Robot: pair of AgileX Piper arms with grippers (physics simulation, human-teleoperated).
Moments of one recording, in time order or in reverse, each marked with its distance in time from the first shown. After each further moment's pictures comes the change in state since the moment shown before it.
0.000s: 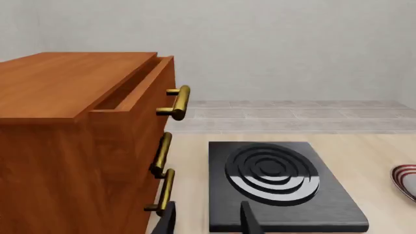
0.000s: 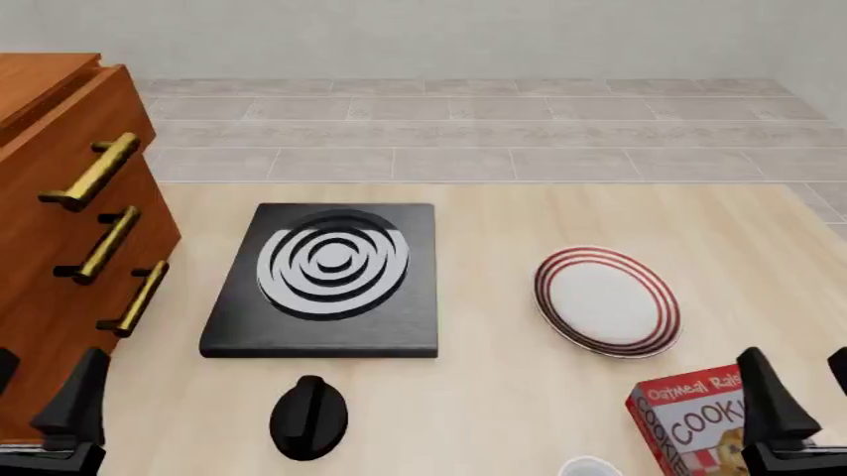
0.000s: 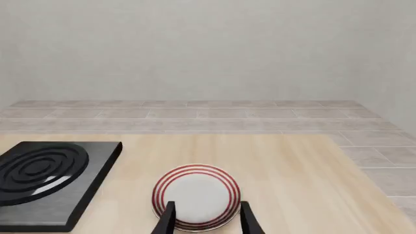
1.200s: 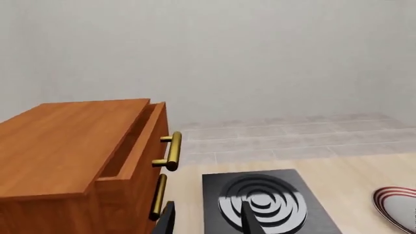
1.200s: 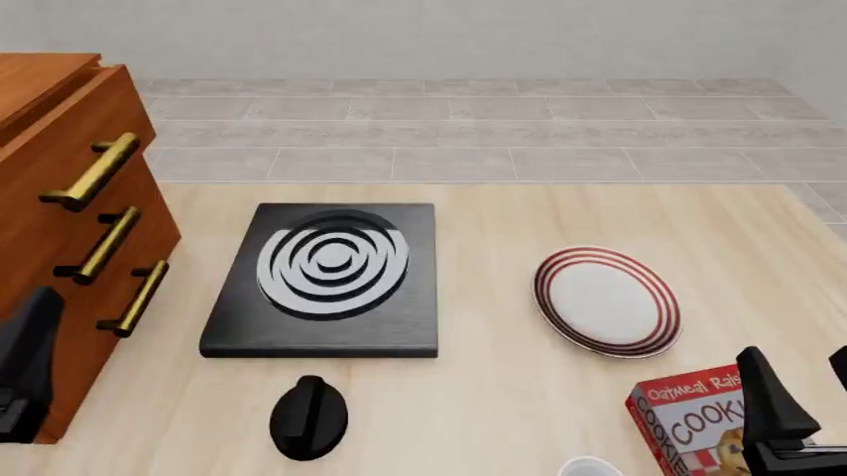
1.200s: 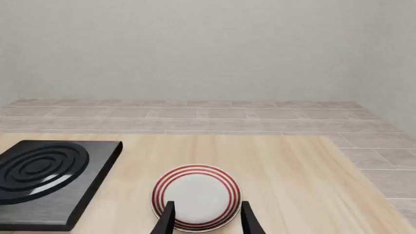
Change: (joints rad) left arm -0.056 0.109 -0.259 0.073 0.038; right arm 0.004 0.000 -0.008 0.008 -0.009
